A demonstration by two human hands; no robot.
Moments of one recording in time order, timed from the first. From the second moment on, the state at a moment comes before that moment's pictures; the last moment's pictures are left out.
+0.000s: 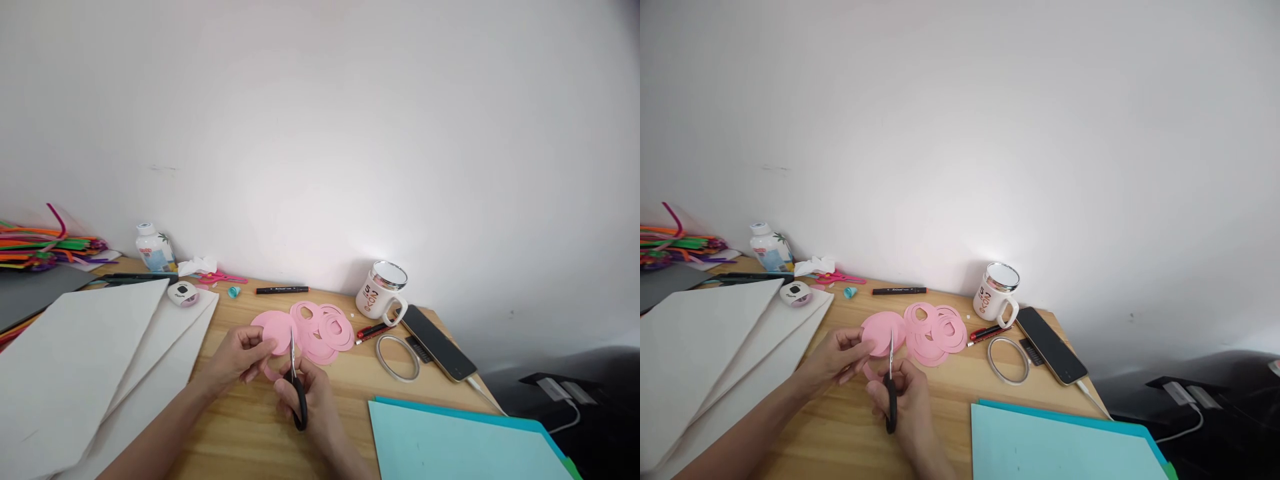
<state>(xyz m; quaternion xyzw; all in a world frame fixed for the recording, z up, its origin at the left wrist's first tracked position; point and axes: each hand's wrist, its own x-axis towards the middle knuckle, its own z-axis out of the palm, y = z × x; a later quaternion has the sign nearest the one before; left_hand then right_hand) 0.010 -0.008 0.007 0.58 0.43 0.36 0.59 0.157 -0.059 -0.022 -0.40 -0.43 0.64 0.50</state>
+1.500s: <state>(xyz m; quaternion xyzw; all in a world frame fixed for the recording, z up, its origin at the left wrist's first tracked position) 0.014 -0.010 0.008 0.55 0.43 0.36 0.62 0.158 -0.059 -0.027 -0.39 -0.43 0.64 0.51</state>
